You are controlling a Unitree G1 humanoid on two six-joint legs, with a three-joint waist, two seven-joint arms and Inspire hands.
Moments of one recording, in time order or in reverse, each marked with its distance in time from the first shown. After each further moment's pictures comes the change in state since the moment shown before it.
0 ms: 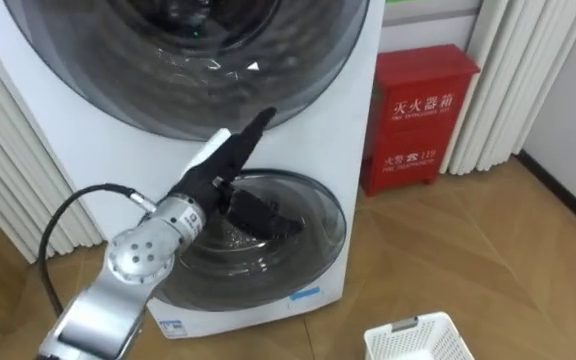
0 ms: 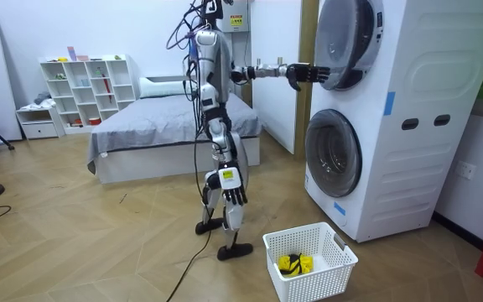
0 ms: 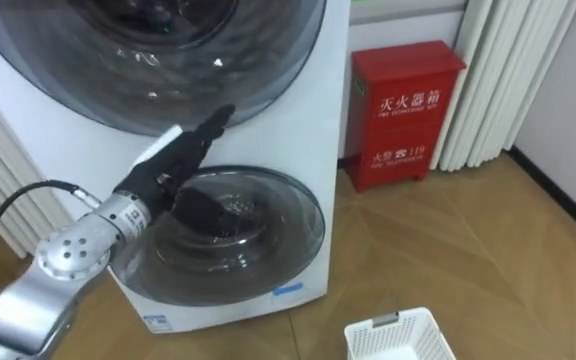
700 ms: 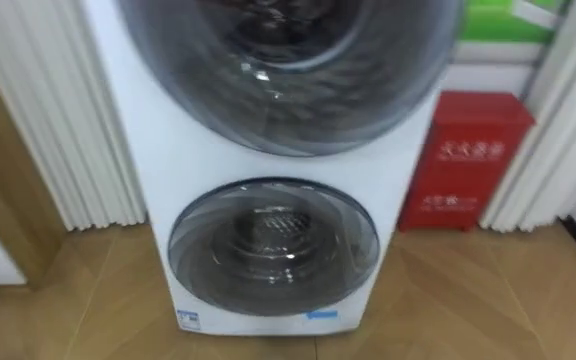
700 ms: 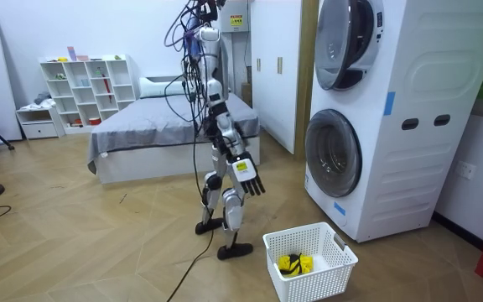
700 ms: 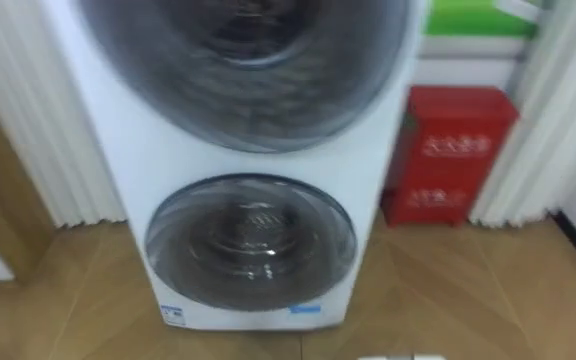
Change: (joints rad) left arm 0.731 -0.094 0.348 0.877 0.092 -0.165 0.227; right arm 0.076 0.087 0.016 -0.014 0.236 -0.102 -0.022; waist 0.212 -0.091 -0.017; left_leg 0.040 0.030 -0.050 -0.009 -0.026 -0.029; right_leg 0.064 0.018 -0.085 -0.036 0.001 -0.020
